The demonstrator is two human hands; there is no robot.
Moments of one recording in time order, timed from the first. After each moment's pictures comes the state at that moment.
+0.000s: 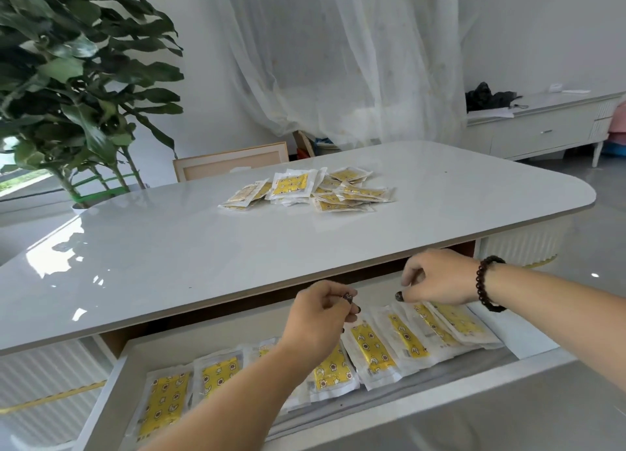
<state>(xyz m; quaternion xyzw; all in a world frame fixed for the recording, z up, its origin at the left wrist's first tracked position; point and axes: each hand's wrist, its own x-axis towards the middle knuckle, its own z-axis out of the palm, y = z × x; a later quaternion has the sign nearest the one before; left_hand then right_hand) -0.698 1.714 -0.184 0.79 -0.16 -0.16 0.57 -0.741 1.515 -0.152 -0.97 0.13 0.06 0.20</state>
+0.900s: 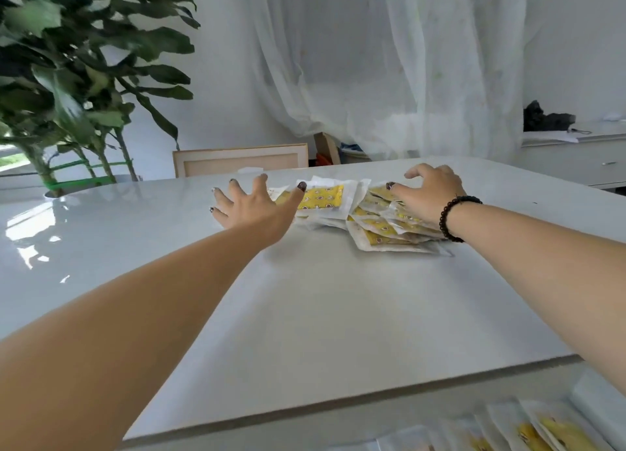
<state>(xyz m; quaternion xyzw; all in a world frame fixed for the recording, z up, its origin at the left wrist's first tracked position) -0.402 1.694 -0.138 0.95 -0.06 0.13 0.28 -0.482 1.464 -0.124 -0.90 0.23 -0.24 0.27</state>
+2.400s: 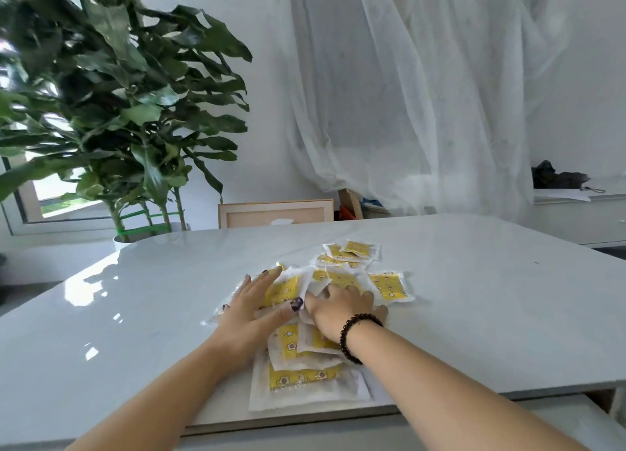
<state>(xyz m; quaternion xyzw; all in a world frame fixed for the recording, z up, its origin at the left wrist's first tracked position) -0.495 1.818 -0.154 0.85 -0.24 0.01 0.47 -0.520 1.652 -0.142 -0.95 0.20 -0.04 0.24</state>
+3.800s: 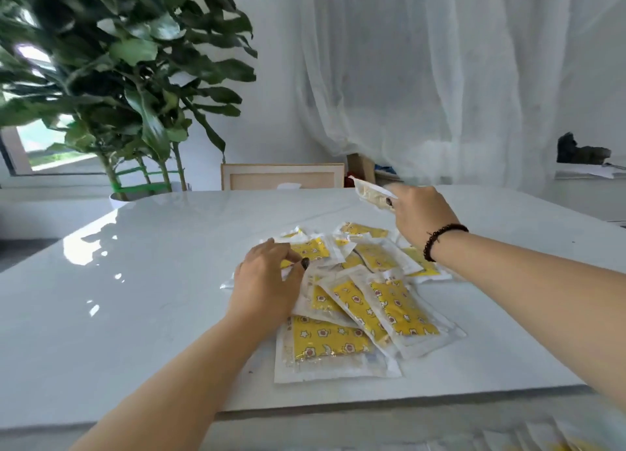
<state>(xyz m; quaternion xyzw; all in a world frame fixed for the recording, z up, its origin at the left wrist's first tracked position) -0.478 1.808 -0.148 0.89 -0.18 0.18 0.38 -0.469 1.570 -0.091 -0.94 0.05 -0.33 0.04</state>
